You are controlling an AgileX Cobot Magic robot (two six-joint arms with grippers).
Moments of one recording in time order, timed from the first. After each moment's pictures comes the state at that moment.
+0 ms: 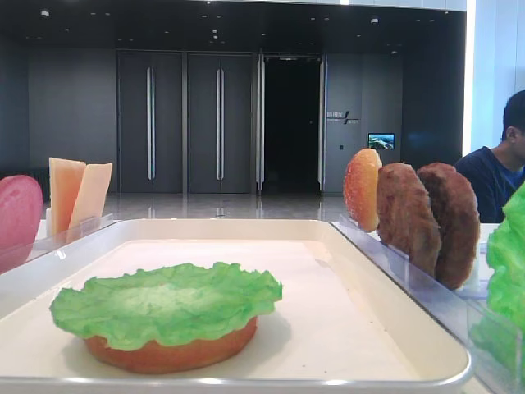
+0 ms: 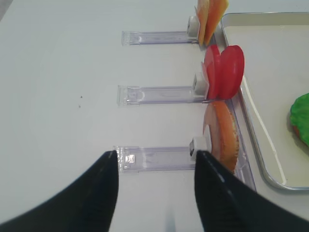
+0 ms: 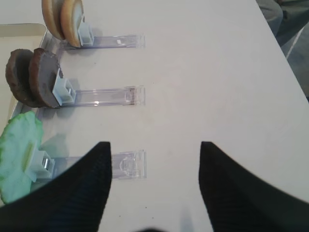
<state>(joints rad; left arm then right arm) 0.07 -0.02 -0.47 -0.04 1.11 0.06 0.04 -0.01 -0.50 0.01 1.14 0.00</state>
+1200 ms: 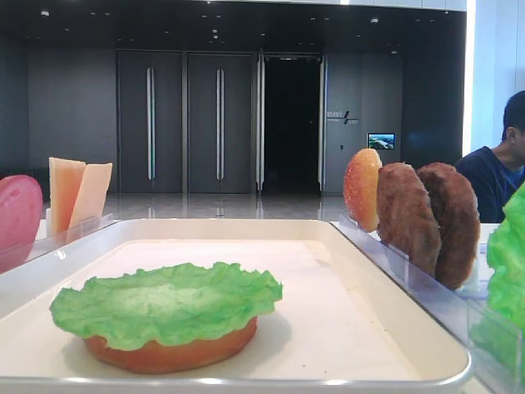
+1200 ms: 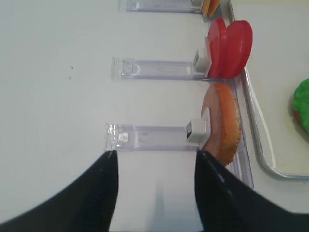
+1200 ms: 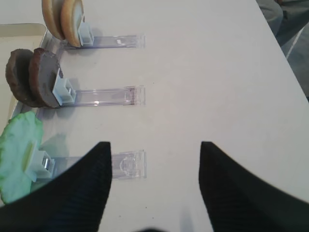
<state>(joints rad) 0.07 0.15 -0.47 -0.04 1.11 0.01 0.04 -0.01 -0.50 0.01 1.14 0.00</state>
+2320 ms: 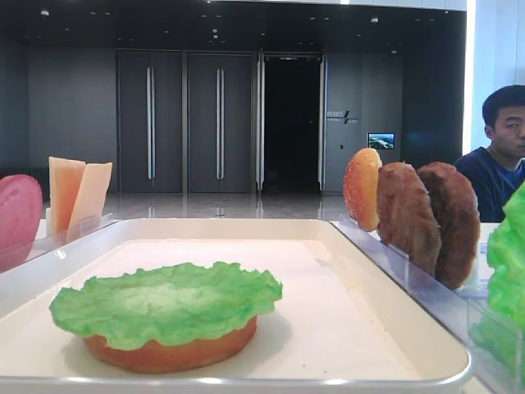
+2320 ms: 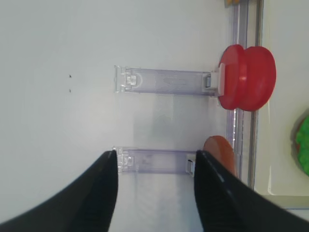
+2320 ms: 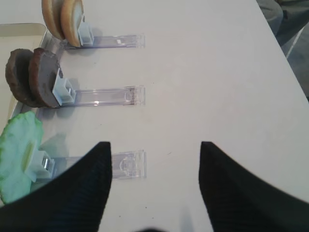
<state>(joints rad) 0.07 1.13 -1.10 -0.02 1.21 -0.01 0.04 -0.01 -0.50 0.01 1.14 0.00</state>
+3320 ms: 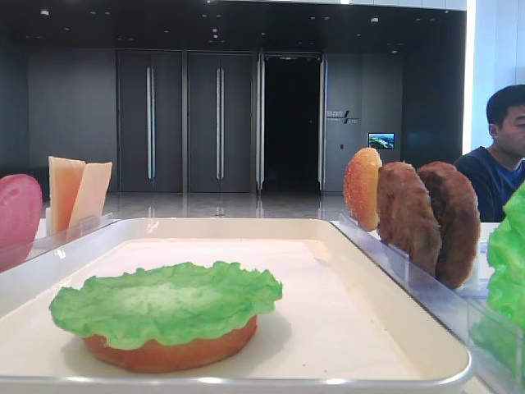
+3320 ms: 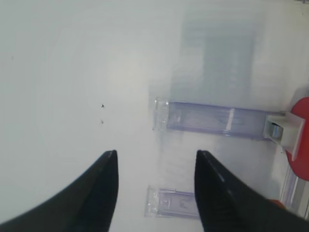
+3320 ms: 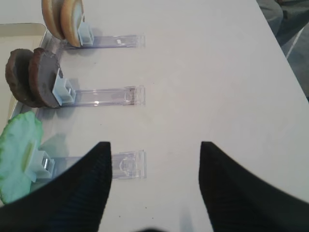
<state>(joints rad) 0.07 1.56 -1.29 0.12 1.18 -0.08 0.04 -0.01 -0.50 0.01 1.14 0.00</state>
